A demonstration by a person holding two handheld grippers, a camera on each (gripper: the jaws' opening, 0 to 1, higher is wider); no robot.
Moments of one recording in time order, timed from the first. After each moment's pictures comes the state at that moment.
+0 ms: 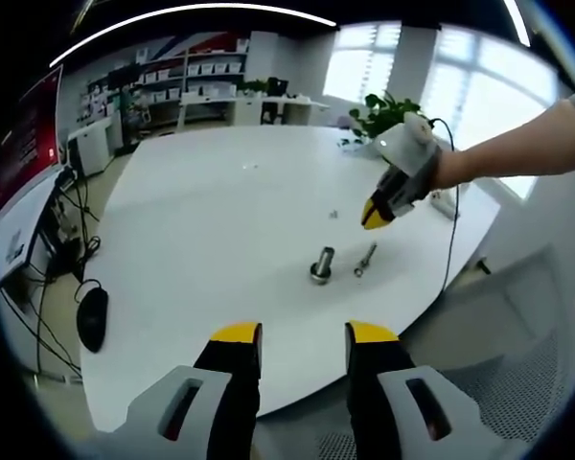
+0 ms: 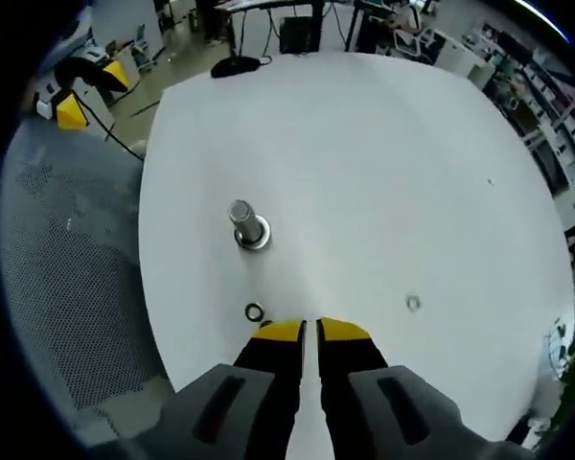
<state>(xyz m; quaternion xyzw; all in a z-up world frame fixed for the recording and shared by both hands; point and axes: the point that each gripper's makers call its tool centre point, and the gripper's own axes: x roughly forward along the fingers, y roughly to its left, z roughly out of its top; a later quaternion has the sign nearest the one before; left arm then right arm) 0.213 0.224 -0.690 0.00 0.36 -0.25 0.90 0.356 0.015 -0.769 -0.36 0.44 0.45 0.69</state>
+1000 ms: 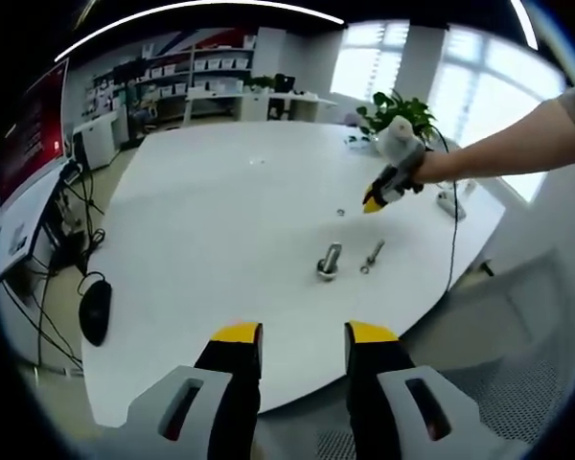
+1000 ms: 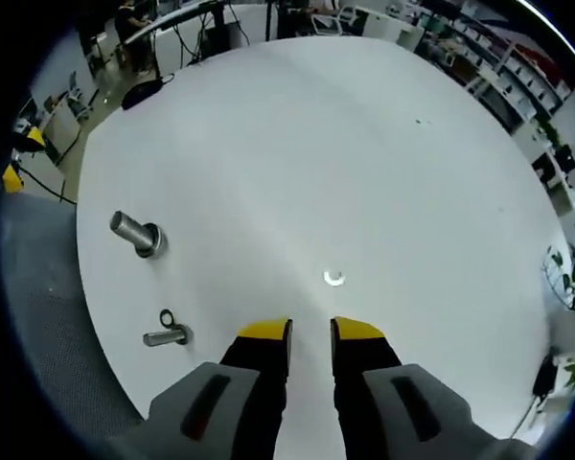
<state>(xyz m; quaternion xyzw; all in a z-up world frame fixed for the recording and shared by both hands) 0.214 0.230 -0.693 0.00 0.37 -0.23 0.90 0.406 -0.023 -0.789 -0.29 0.48 0.35 0.75</state>
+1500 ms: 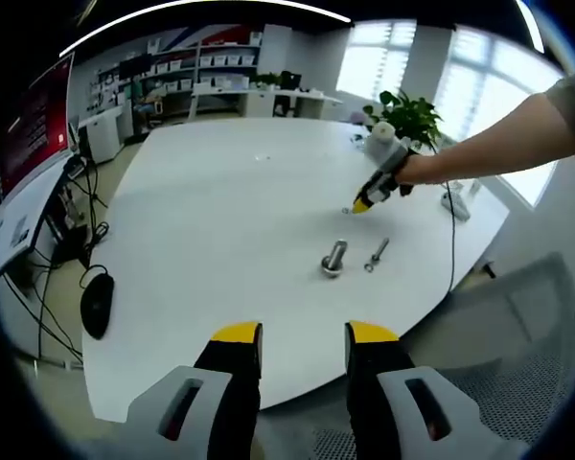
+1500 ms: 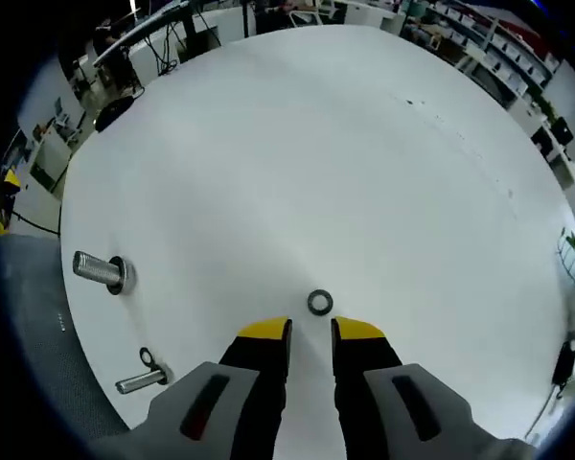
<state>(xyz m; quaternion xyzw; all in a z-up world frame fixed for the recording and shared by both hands) 0.213 0.234 -0.698 -0.01 0.38 -0.22 0.90 0.439 -0.016 -0.818 -0.25 0.51 0.32 0.76</state>
